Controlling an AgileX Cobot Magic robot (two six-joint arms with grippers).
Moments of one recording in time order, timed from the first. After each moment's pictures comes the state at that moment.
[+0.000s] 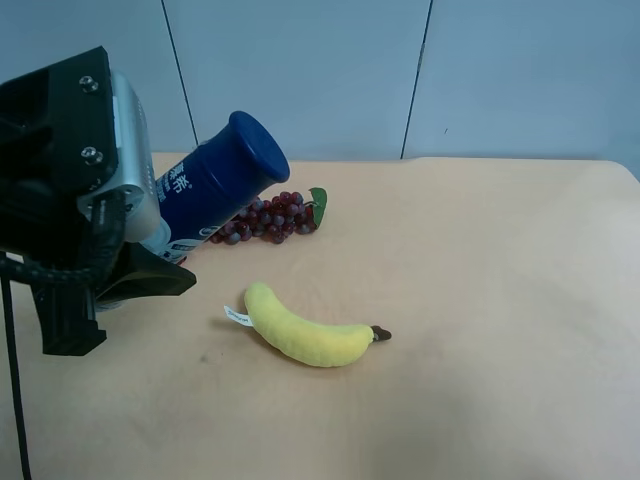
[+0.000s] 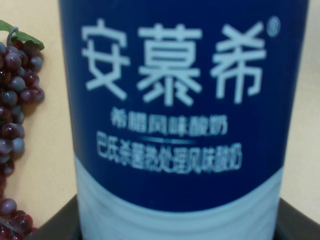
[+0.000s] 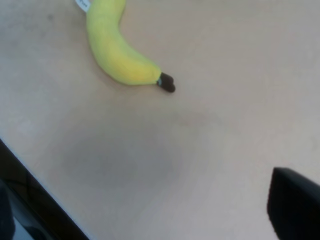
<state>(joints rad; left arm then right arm) -0.73 1.08 -0.79 -0.19 0.62 0.66 0.72 0.16 -0.50 0.06 1.08 -0.14</state>
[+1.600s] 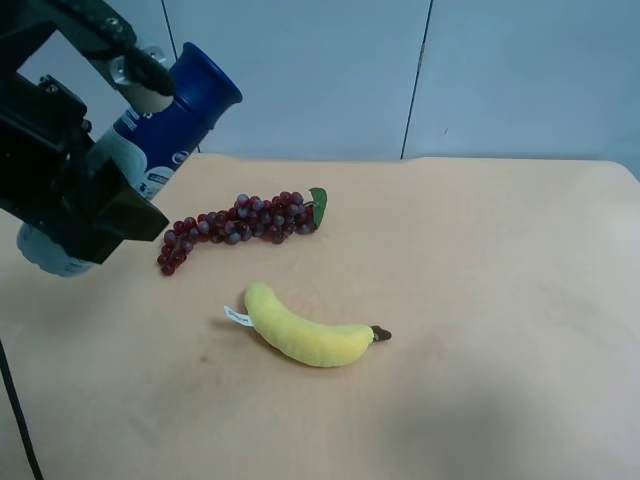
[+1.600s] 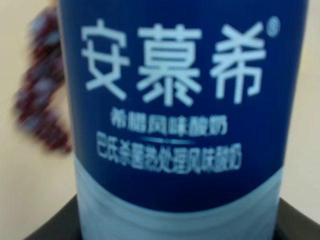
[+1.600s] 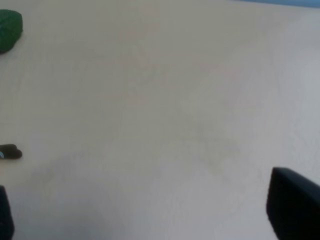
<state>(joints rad) -0.73 1.14 -0.97 0.13 0.84 0.07 0.07 0.00 -0.50 0.07 1.08 -0.14</state>
